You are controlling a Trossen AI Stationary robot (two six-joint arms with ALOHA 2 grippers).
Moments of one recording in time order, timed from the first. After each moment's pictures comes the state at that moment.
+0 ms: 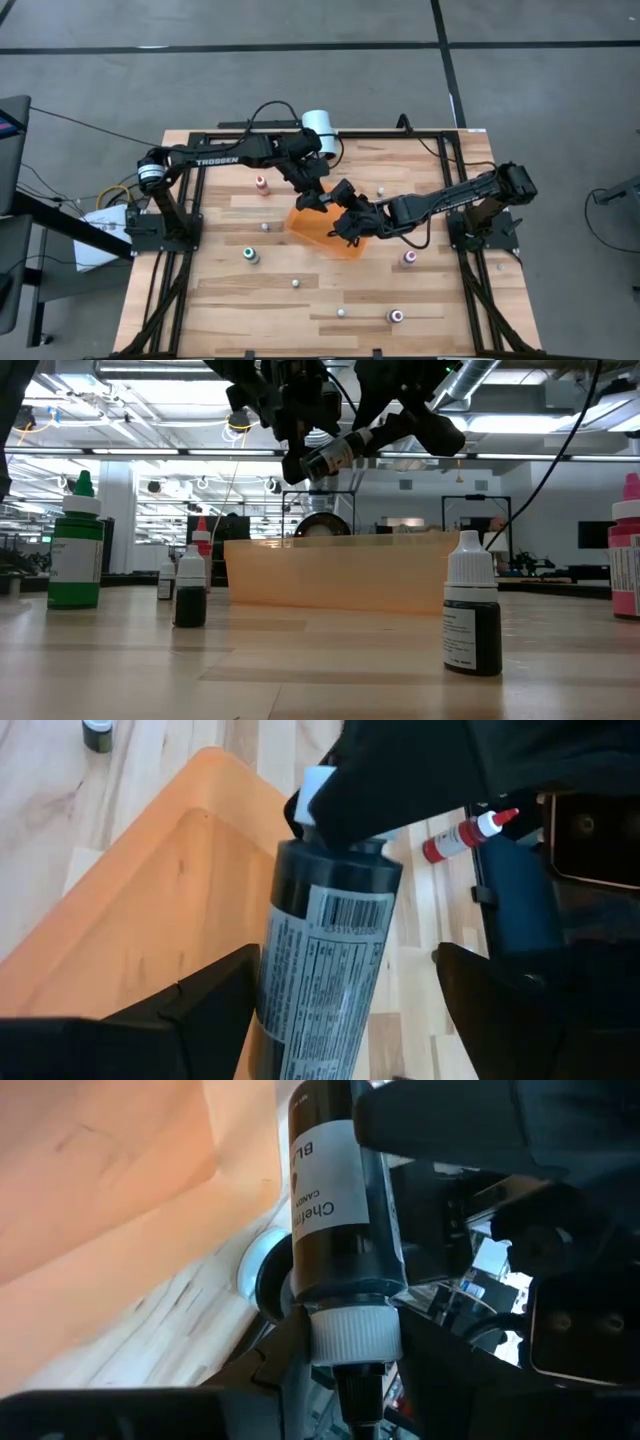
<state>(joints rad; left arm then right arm) 0.31 1.75 1.45 -0.56 0.63 -0.10 0.22 1.65 1.27 -0.52 0.86 -1.09</state>
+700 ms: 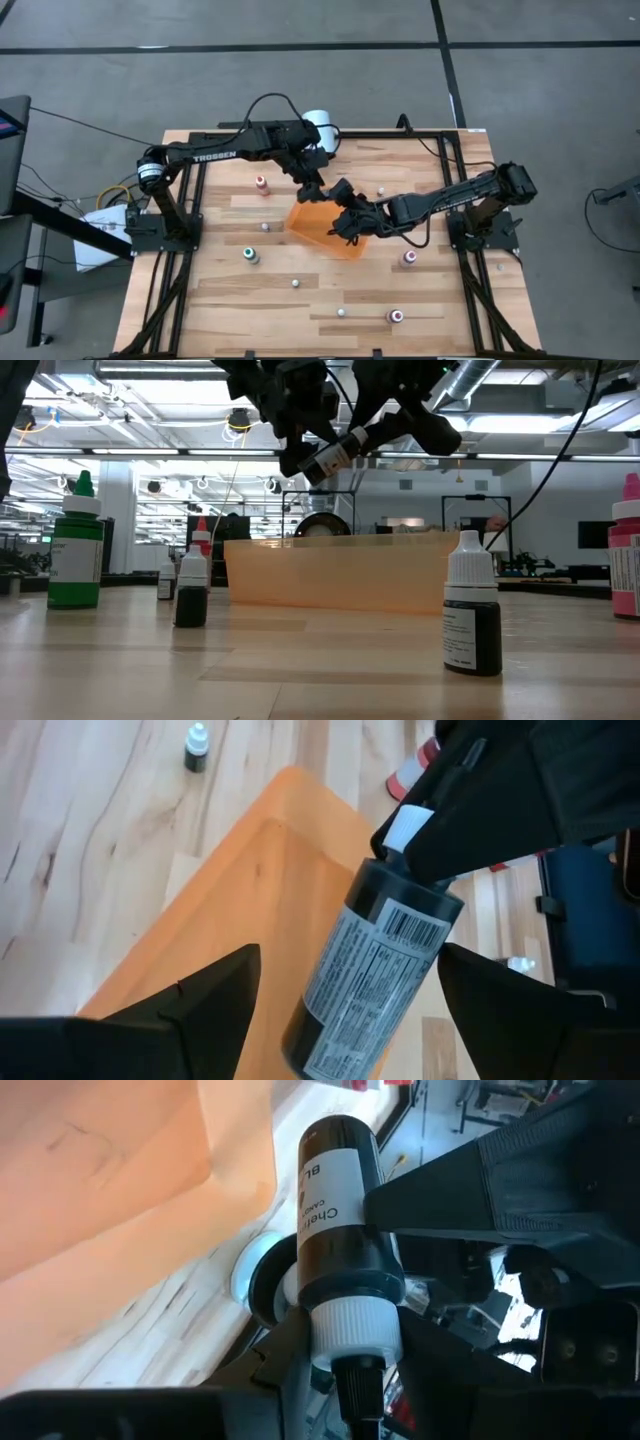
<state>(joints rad) 0.34 1.75 1.52 -0.66 0.50 -0.04 0.22 1.65 1.27 -0.49 0.85 -1.14</state>
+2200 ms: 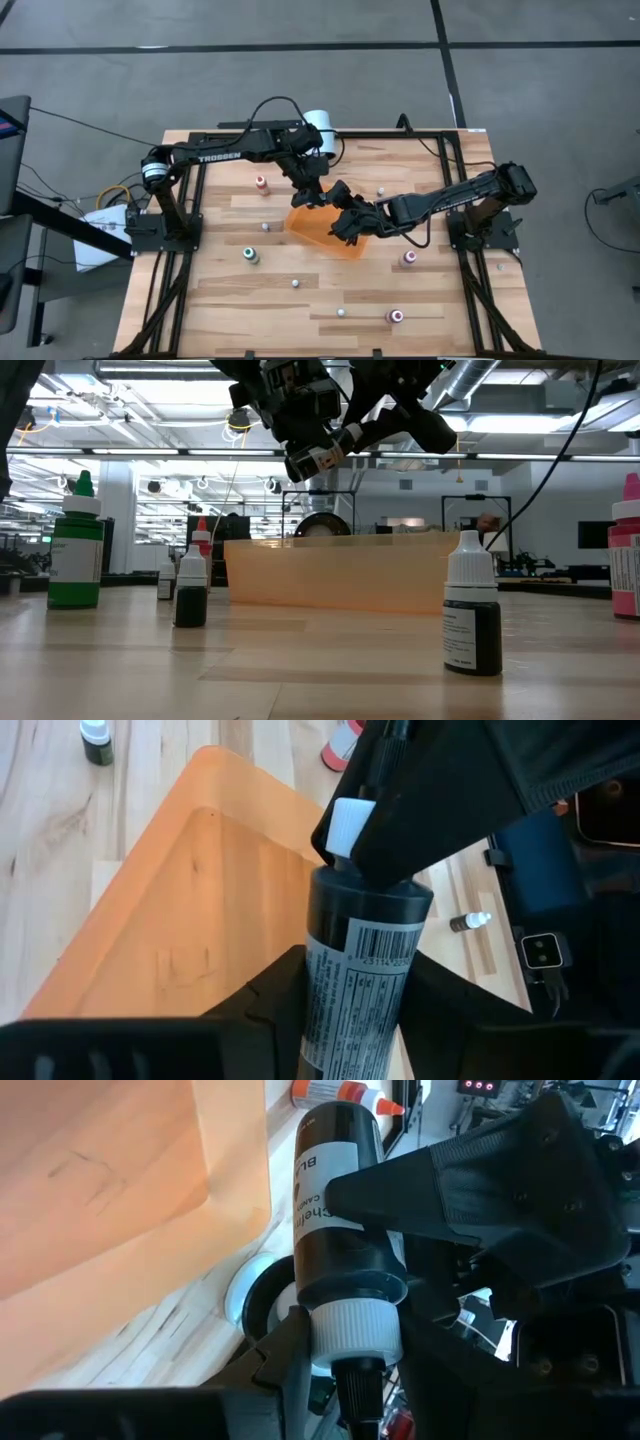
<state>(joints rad) 0.34 1.79 1.52 -0.69 0.65 0.09 0.22 1.65 1.27 -0.45 0.81 -1.18</state>
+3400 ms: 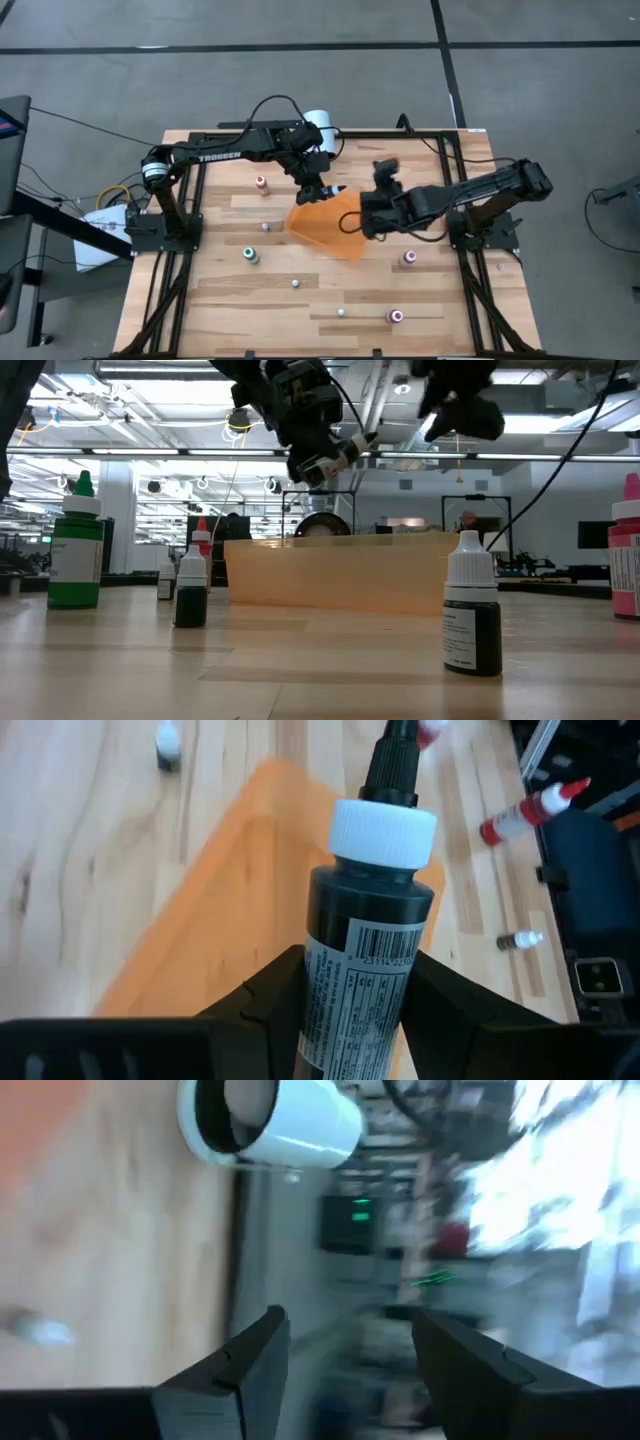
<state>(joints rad) 0.34 1.79 1.52 -0.63 0.54 0.07 0.23 1.50 1.27 -1.07 1.14 -0.26</state>
